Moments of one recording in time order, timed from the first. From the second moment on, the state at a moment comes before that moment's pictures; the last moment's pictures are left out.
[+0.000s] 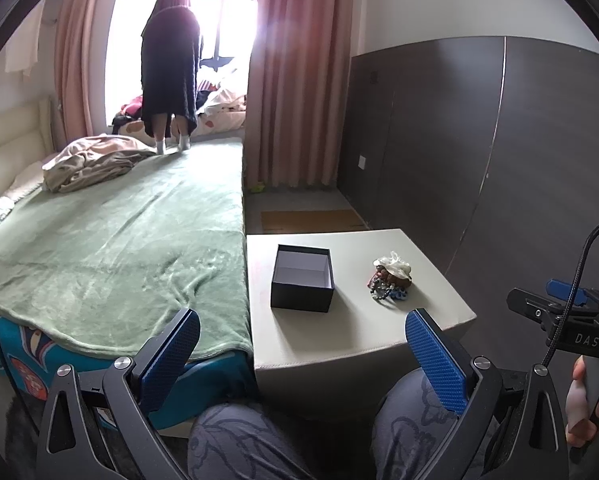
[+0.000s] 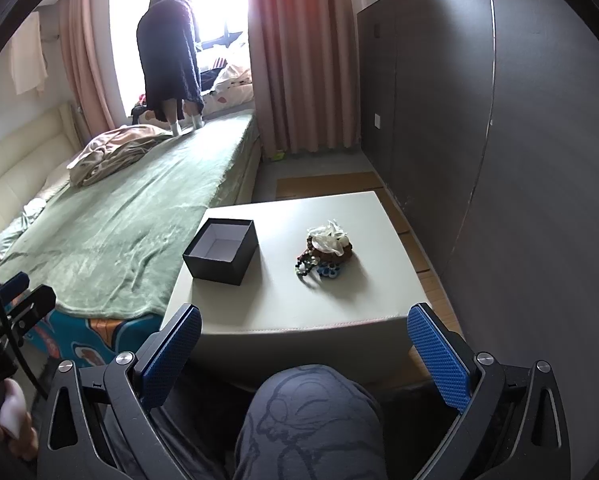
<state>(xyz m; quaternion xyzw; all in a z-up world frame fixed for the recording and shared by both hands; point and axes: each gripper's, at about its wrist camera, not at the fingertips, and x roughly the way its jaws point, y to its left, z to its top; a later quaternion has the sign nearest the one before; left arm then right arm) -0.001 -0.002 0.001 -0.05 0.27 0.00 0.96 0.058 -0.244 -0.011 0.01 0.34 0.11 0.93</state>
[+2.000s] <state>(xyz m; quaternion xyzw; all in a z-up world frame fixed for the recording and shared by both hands) 0.041 -0.005 0.015 -0.06 0.28 -0.02 0.96 0.088 -0.260 -0.004 0.02 0.36 0.10 0.93</state>
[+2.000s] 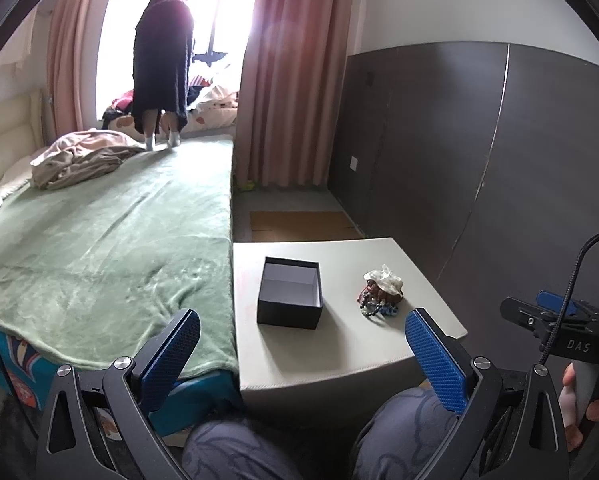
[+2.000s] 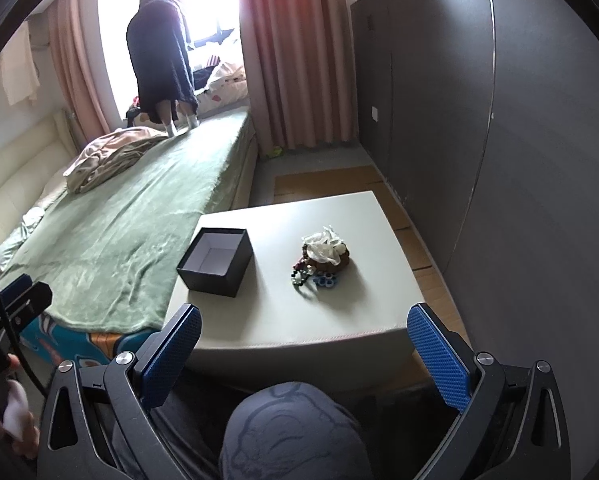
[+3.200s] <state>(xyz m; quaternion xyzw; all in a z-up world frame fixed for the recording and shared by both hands) 0.260 -0.102 -0.066 -0.06 0.42 -0.17 0.89 0.227 -0.363 -0.081 0.15 0.44 0.04 0.89</state>
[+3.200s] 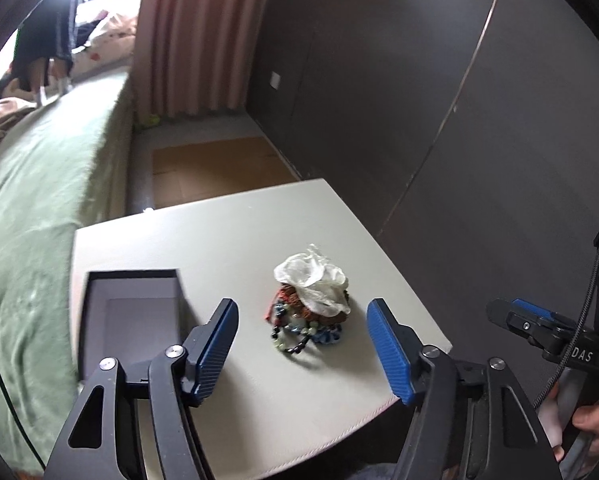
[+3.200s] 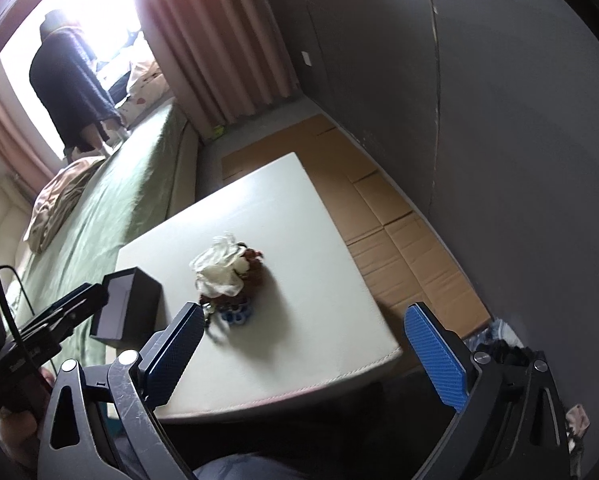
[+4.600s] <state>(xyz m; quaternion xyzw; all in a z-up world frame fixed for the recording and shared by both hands) 0.316 -0.062 -0.090 -0.06 0.46 -0.14 0.88 0.308 -0.299 -0.119 0.19 0.49 0.11 0.84</state>
